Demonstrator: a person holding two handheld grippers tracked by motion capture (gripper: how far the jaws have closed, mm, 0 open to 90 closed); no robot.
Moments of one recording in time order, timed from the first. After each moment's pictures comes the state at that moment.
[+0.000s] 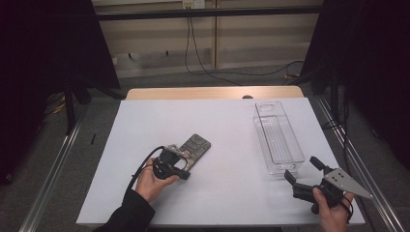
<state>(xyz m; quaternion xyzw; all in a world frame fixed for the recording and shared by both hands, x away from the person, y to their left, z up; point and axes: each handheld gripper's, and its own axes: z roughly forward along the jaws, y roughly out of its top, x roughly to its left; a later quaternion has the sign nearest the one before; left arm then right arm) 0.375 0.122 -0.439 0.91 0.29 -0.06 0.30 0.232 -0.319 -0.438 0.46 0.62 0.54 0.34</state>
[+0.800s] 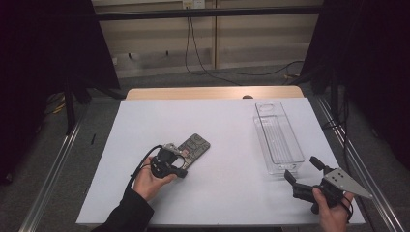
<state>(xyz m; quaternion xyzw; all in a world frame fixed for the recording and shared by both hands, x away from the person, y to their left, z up) 0.378 0.127 -0.437 0.91 0.30 -0.05 0.29 0.232 -0.319 -0.438 0.46 0.62 0.54 0.34</state>
